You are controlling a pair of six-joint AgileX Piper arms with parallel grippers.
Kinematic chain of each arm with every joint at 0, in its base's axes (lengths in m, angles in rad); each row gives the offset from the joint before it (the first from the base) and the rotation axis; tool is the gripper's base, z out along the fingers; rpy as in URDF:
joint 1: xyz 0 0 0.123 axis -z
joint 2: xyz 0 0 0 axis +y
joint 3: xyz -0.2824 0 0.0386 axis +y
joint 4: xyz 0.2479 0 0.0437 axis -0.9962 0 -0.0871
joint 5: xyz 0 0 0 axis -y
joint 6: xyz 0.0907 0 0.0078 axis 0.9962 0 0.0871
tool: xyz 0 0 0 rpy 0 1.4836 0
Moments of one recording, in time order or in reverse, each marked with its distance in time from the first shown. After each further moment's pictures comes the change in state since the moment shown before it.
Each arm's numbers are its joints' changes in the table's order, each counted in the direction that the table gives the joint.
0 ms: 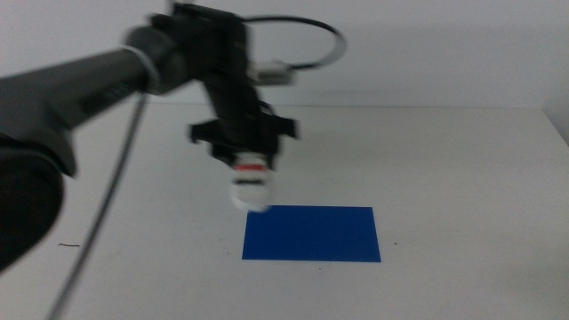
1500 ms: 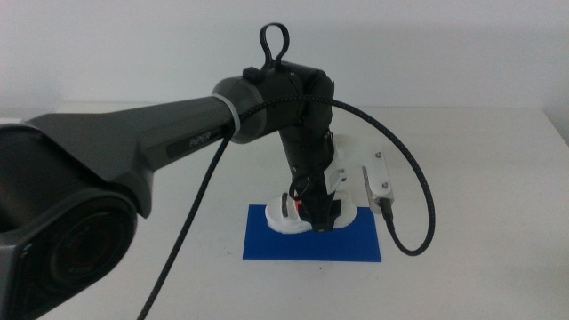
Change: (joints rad) left arm 0.216 0.090 0.000 0.128 0.060 1.386; right arm 0.000 0.000 0.000 0.000 0.000 0.000
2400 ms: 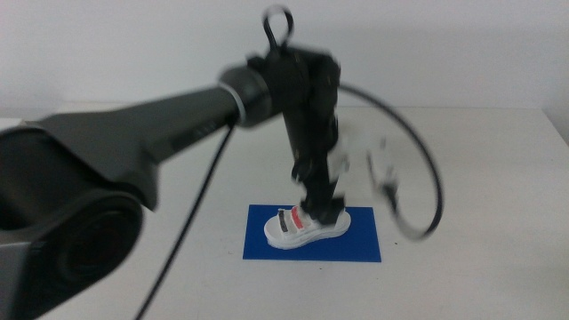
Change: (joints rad) left arm -0.005 0.027 -0.122 -0.004 -0.132 0.019; right arm 0.000 0.000 0.000 0.000 0.000 0.000
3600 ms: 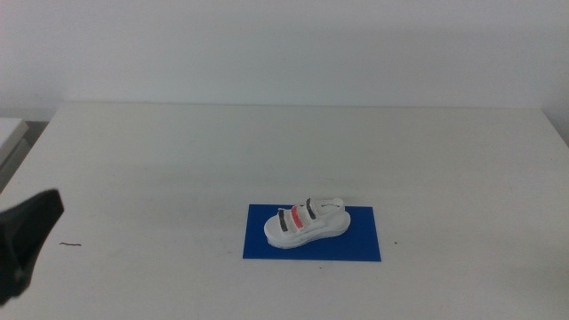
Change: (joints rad) left arm -0.673 -1.821 1.436 0.386 0.667 -0.538; right arm 0.000 0.000 0.000 0.000 0.000 0.000
